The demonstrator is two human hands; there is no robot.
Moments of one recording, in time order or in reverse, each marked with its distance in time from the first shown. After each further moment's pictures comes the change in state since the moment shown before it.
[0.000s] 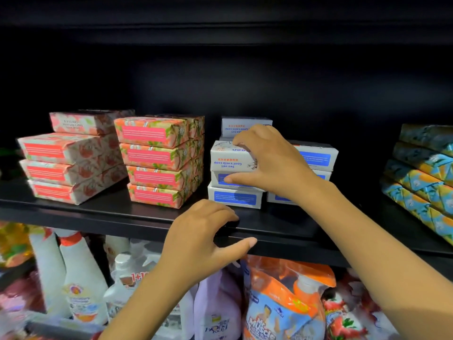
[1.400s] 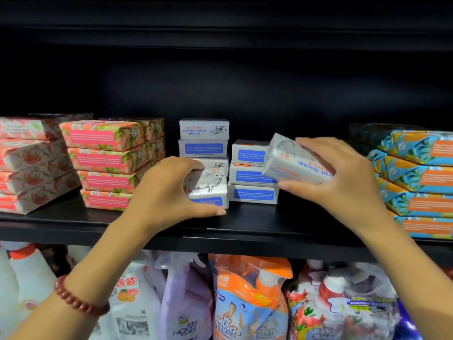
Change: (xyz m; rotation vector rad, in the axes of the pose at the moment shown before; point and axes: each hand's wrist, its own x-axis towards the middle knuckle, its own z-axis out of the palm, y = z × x) left_hand 0.065 0.007 -0.013 0.057 -0.035 0.026; right_hand -0.113 0.069 -0.056 0.162 0.373 0.192
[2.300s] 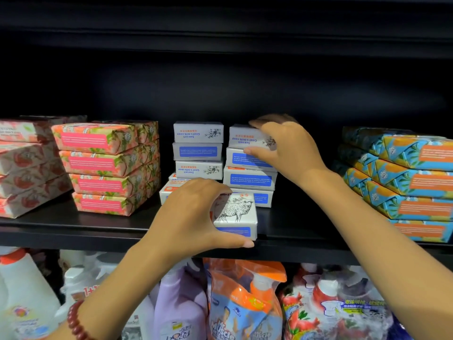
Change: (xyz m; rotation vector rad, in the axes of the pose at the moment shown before) left_hand -0.010 0.045 0.014 -0.075 -0.120 0.039; right_hand 0.071 0.001 0.040 -0.277 -0.104 -0.059
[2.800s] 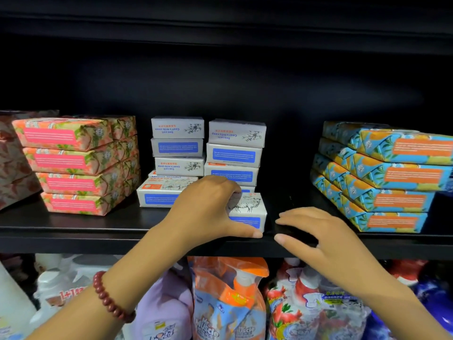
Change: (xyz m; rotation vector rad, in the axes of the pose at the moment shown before) left_hand 0.035 0.020 0.032 0.064 -0.154 0.042; right_hand -0.150 0.027 -0.023 0.226 -0.307 0.144
